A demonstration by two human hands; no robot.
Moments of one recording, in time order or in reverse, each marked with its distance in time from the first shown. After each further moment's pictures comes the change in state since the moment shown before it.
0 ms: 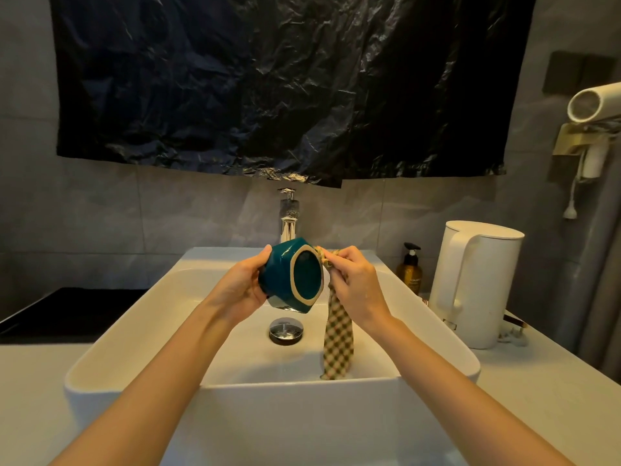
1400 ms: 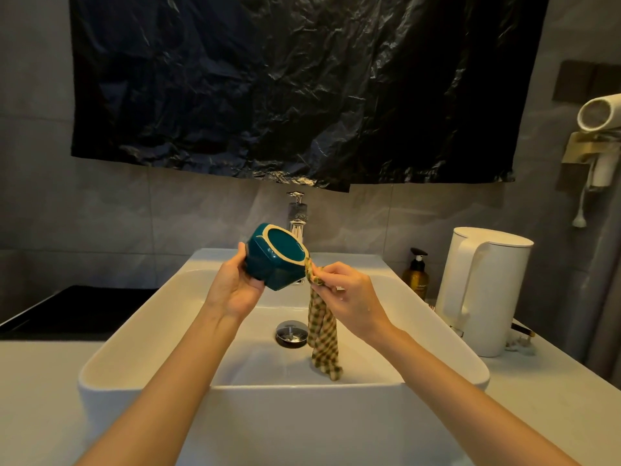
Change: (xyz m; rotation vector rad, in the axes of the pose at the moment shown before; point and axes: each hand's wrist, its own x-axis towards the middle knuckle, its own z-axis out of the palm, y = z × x) left_hand 0.004 0.006 -0.016 -0.524 0.136 0.059; right_hand -0.007 -0.013 0.006 0.147 -0.155 -0.136
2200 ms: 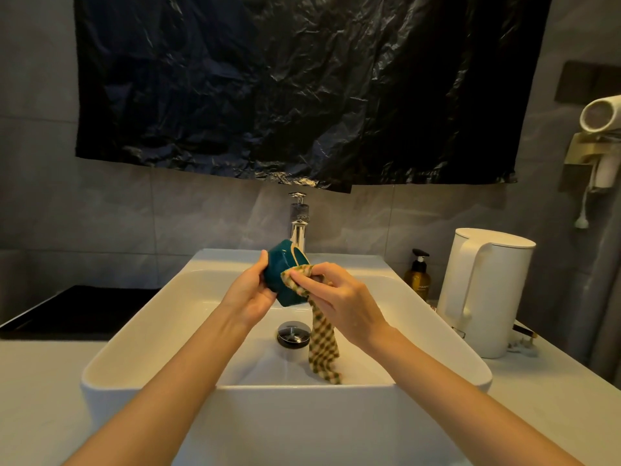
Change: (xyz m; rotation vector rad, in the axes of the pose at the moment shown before) left_hand 0.003 -0.015 0.004 0.235 -0.023 -0.055; right_hand 0.002 -0.011 0.001 -0.396 -0.019 -0.427
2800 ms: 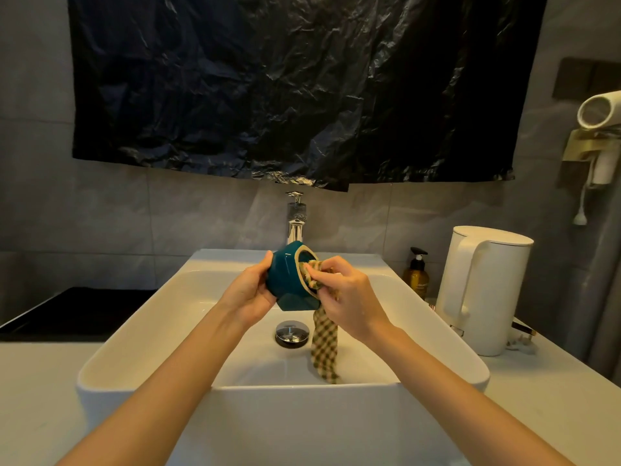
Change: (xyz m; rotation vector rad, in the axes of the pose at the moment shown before) left_hand -0.003 -0.001 0.001 0.074 -0.034 -0.037; right_hand -0.004 0.006 0.001 0.197 0.020 0.332
